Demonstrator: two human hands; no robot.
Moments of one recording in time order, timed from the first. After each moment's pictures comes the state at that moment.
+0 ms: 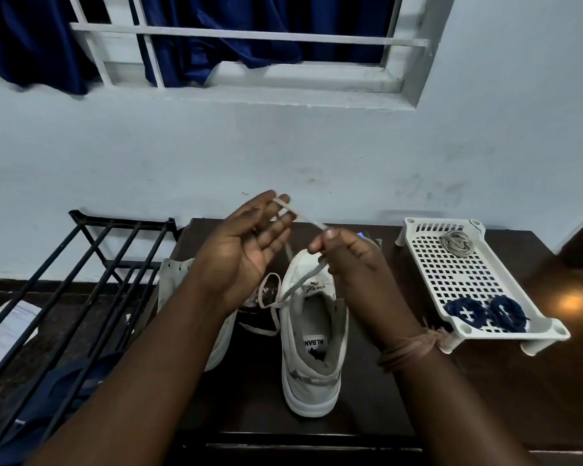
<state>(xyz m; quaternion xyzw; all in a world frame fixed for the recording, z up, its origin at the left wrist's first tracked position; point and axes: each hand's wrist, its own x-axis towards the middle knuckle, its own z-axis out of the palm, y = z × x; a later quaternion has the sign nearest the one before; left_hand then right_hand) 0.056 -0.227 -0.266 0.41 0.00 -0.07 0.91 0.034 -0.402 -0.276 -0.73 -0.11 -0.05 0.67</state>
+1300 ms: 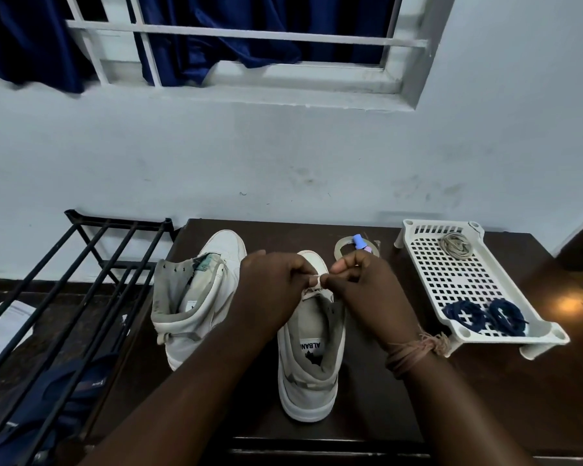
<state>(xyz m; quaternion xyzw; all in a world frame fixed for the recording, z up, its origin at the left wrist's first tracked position) 0.053 -0.263 -0.323 0.91 -0.10 0.14 0.37 0.051 -0.431 -0.314 -0.85 0.02 -0.02 0.53</state>
